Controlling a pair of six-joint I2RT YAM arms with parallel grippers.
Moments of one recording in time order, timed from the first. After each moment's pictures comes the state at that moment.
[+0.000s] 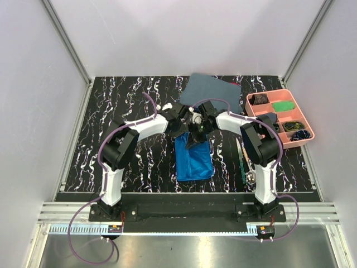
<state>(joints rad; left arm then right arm) -0.64 2.03 1.41 -0.46 -0.17 -1.11 0.50 2.04 1.33 -0.45 -0.68 0.31</state>
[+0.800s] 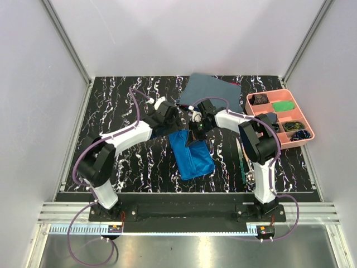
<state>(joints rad) -0.62 1.73 1.18 -0.28 -0.16 -0.90 0.49 2.08 1.39 -0.48 -0.65 0.32</state>
